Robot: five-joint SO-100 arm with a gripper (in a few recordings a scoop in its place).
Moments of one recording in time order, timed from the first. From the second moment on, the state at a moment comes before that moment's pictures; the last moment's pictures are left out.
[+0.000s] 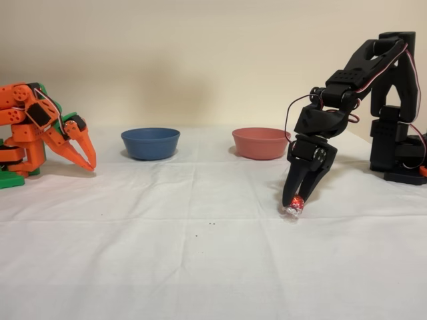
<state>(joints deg) -31.5 75.3 101.9 36.7 -7.6</state>
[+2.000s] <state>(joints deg) 0.2 105.0 94.9 60.4 -17.8</state>
